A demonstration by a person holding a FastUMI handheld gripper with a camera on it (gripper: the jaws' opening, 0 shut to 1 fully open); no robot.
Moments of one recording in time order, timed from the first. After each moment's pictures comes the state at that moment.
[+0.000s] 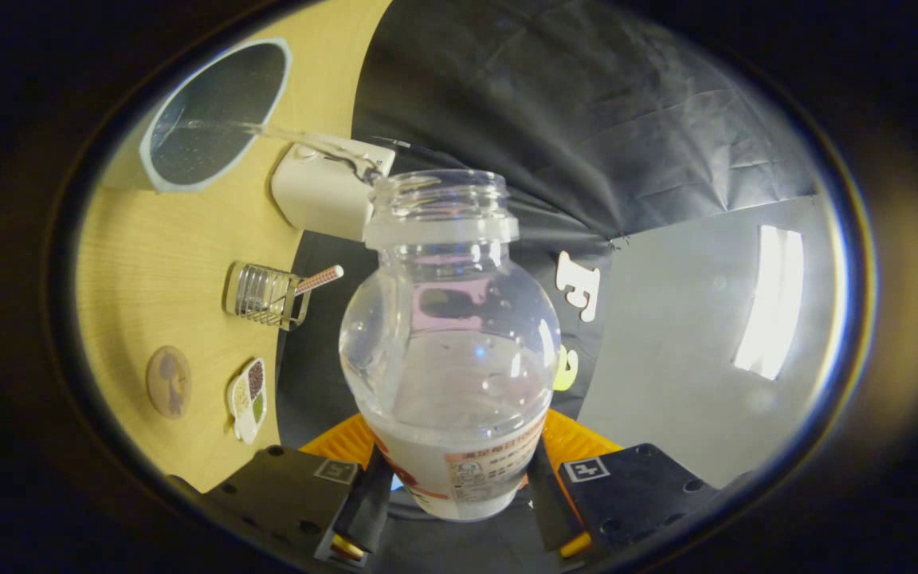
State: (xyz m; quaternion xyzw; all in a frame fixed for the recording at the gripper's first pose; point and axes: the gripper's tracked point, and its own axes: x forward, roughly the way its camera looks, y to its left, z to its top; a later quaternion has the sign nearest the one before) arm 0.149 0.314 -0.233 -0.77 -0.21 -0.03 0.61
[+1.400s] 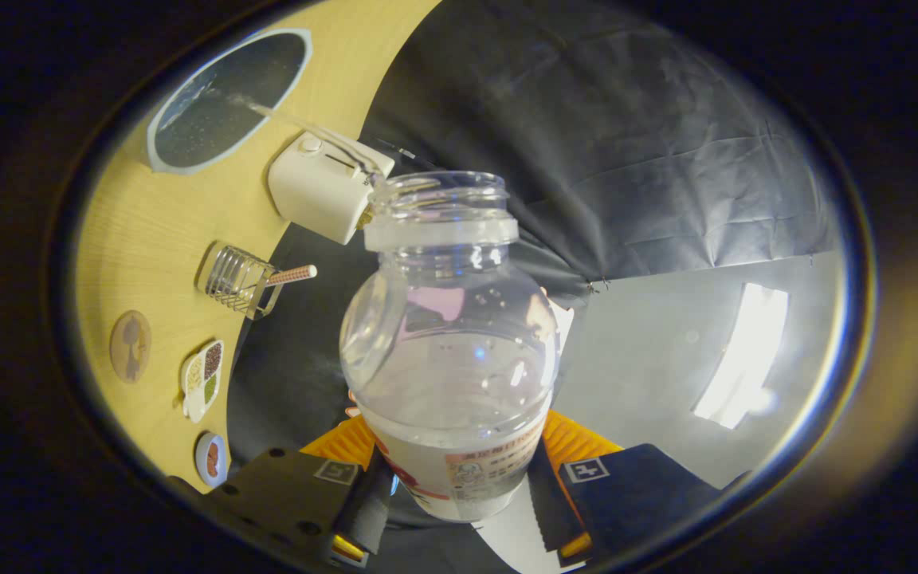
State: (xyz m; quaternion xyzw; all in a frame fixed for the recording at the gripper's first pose) arm 0.135 0.339 -0.208 -0.81 -0.27 -0.04 0.53
